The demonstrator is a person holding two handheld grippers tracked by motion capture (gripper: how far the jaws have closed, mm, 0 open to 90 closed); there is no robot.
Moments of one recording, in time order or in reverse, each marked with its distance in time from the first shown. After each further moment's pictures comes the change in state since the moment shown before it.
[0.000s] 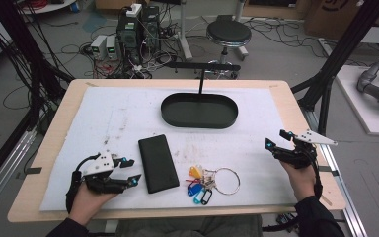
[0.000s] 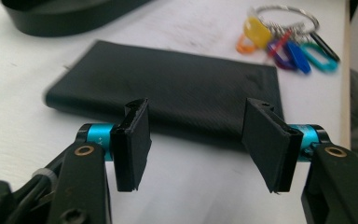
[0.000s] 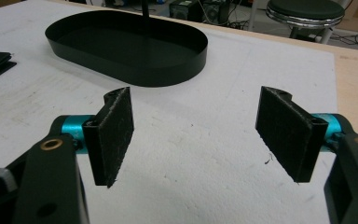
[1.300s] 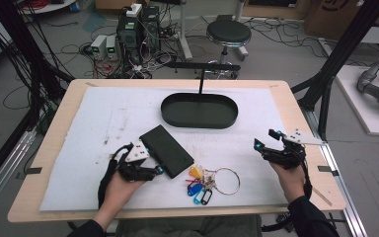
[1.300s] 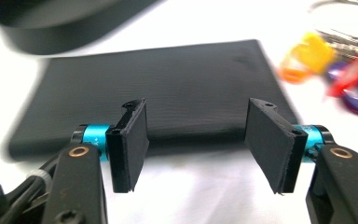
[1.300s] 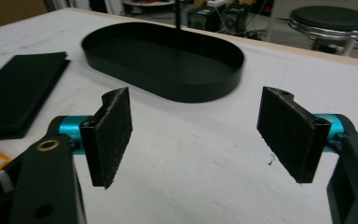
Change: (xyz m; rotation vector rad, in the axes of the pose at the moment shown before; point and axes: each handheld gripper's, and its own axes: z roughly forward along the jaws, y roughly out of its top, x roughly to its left) left arm 0.005 0.039 0.065 0.086 0.145 0.001; right arm 0.035 0.010 0.012 -0.031 0.064 -0.018
